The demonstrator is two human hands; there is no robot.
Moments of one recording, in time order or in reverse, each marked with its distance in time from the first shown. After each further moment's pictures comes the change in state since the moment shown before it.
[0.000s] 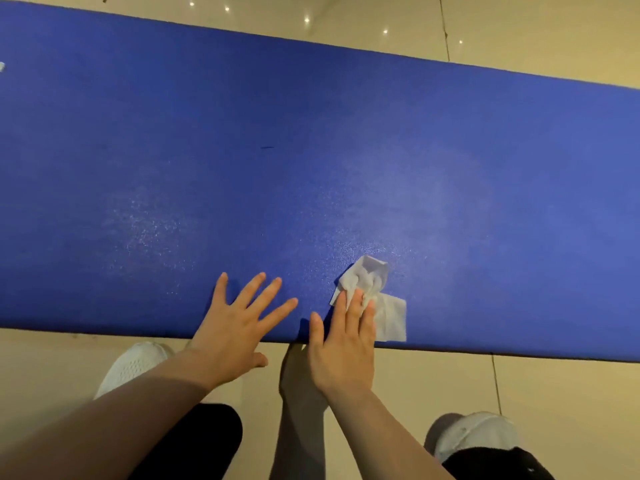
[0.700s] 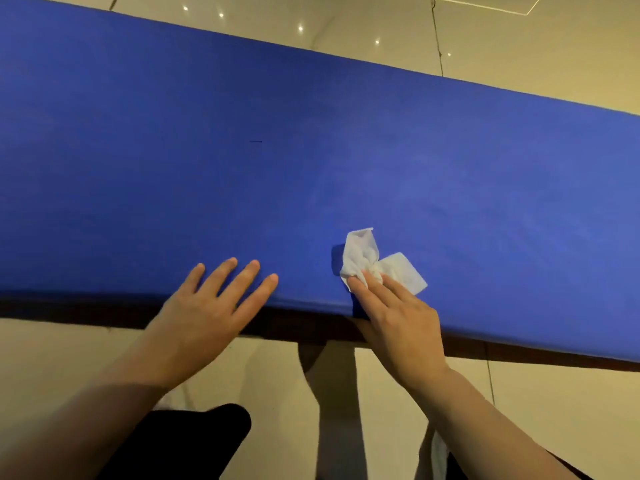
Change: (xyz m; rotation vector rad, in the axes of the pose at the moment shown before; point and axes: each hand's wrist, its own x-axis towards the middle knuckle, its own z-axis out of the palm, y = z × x) left_hand -0.038 -0.047 -0.032 0.053 0.534 0.096; right_hand 0.020 0.013 -0.108 -0.436 0.148 -0.523
